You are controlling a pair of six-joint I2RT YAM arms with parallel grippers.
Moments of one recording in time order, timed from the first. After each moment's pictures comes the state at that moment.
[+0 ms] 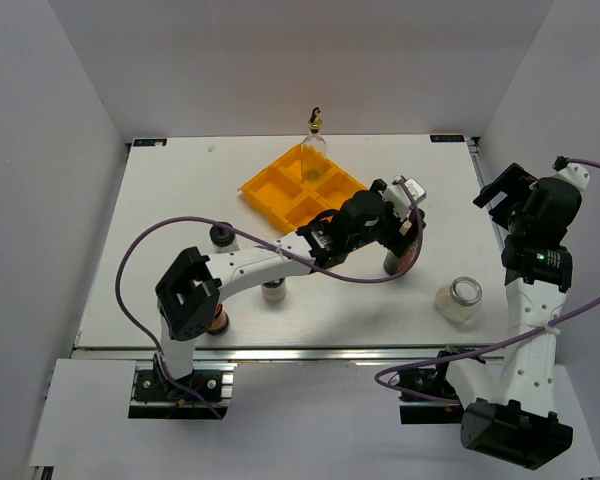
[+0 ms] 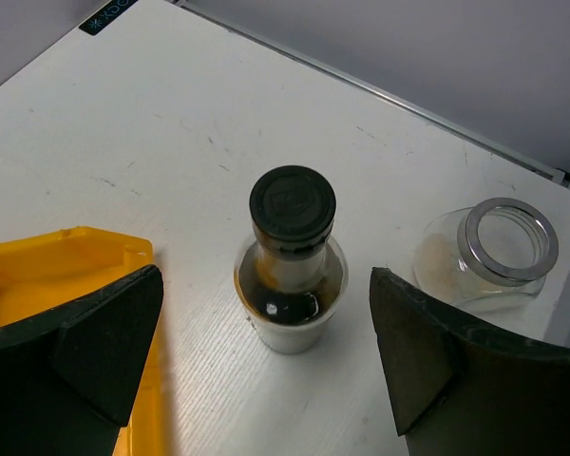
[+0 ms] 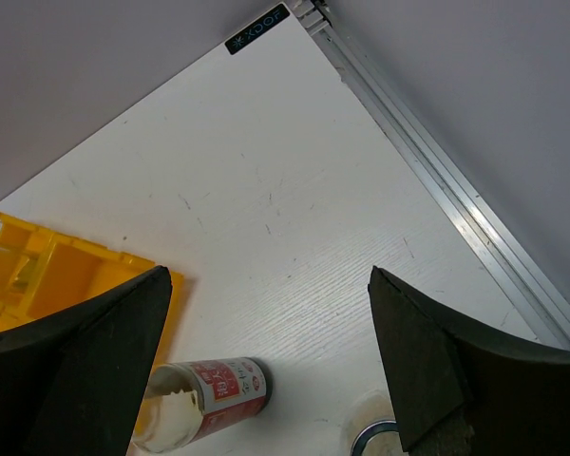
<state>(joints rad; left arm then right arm) -1.07 1.89 1.58 0.08 -0.09 0.00 -0.26 0.92 1.11 -0.53 0.02 0.36</state>
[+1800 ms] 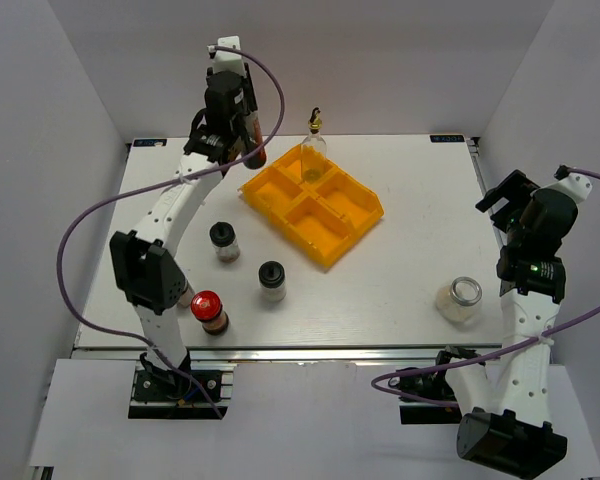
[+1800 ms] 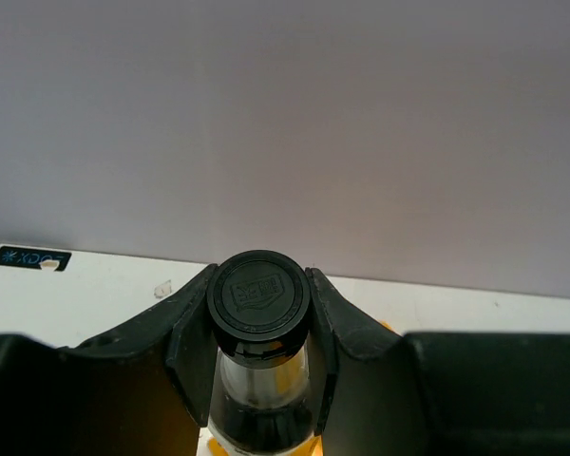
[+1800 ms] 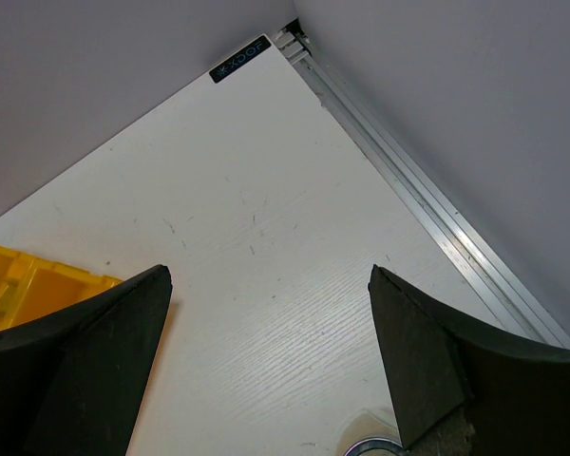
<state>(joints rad) -0.41 1.82 1.88 -0.06 -0.48 -0.06 -0.26 0.86 1.01 -0.44 0.08 0.35</state>
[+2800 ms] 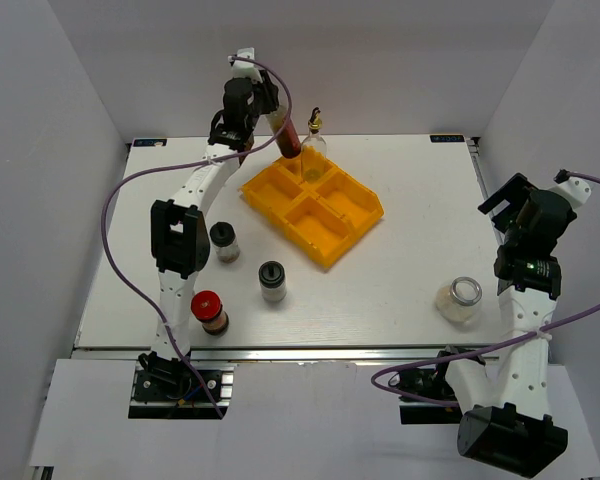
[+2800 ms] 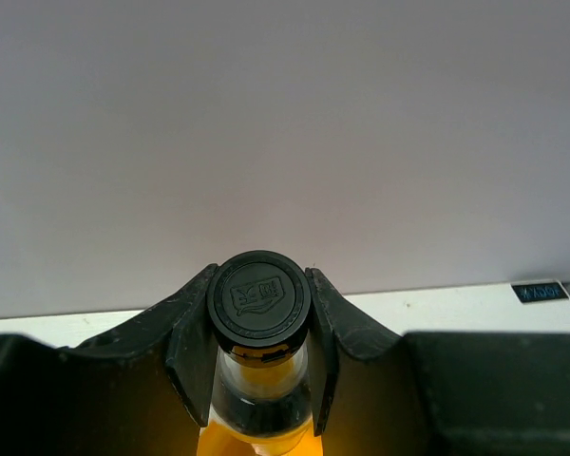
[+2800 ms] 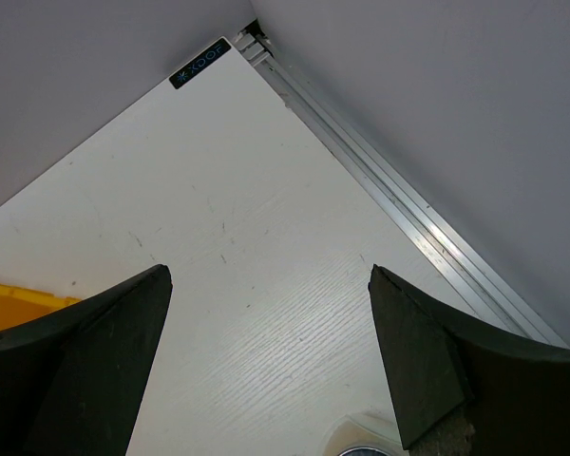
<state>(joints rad) -0.32 2.29 2.20 0.12 -0.11 -0.26 -0.26 0.87 0.97 -0.39 0.17 0.35</state>
